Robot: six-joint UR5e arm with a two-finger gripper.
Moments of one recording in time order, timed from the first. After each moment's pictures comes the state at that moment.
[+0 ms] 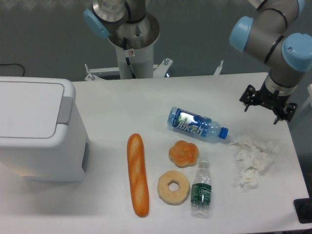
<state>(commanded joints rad) 2.87 -2.01 -1.43 -1.24 1.58 1.38</state>
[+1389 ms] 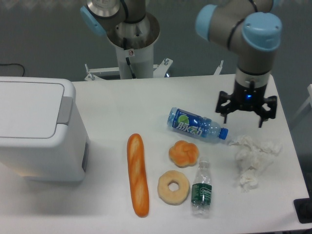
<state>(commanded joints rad) 2.66 -1.81 -1.52 -1.08 1.44 0.76</state>
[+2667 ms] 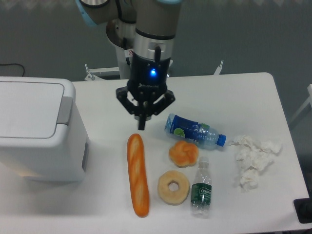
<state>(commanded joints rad) 2.35 -1.68 -1.50 -1.11 1.21 0.07</state>
